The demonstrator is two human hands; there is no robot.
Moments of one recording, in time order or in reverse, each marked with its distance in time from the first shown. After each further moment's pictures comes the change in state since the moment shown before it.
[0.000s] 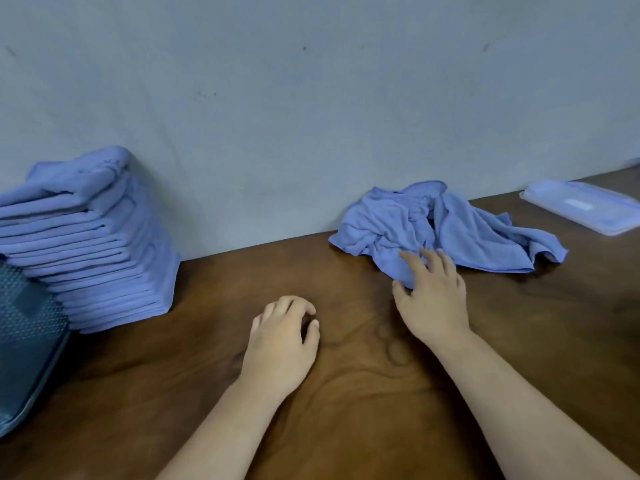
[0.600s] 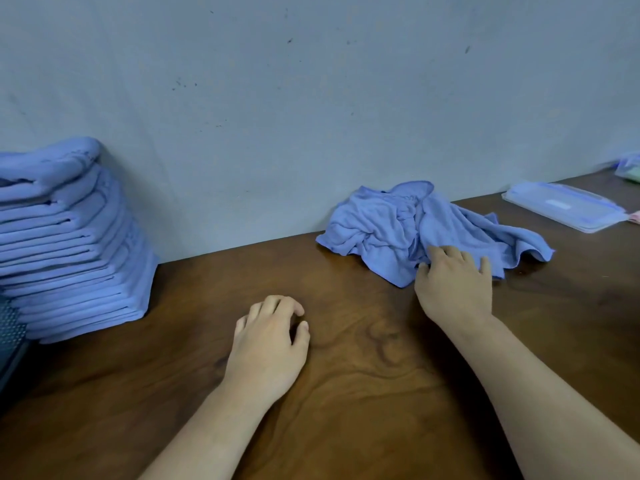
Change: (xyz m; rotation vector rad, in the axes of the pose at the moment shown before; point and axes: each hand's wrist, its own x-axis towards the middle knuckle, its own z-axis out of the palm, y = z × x) left_hand 0.002 0.004 0.003 0.007 -0.028 0.005; right_hand 0.019 0.031 -0.018 -0.300 0.055 0.118
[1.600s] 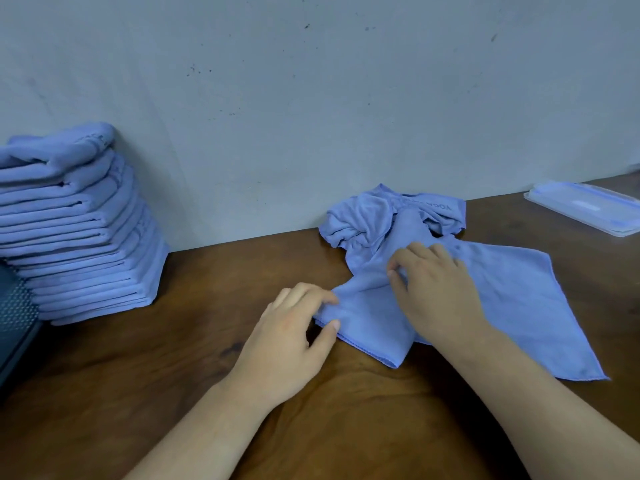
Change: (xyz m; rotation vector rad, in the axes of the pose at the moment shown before) left_hand -0.007 0.007 -0.002 -0.223 0.068 0.321; right_hand -0.026 -0.036 -0.017 0.130 0.120 -0.398
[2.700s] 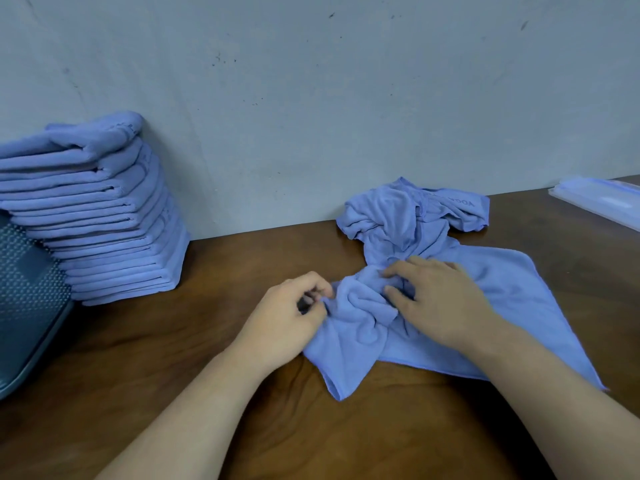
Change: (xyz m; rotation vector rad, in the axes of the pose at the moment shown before) left_hand 0.003 -0.025 -0.021 -0.314 -0.055 -0.202; right_hand -0.007 -0.011 -0.003 0.193 -0.335 -0.134
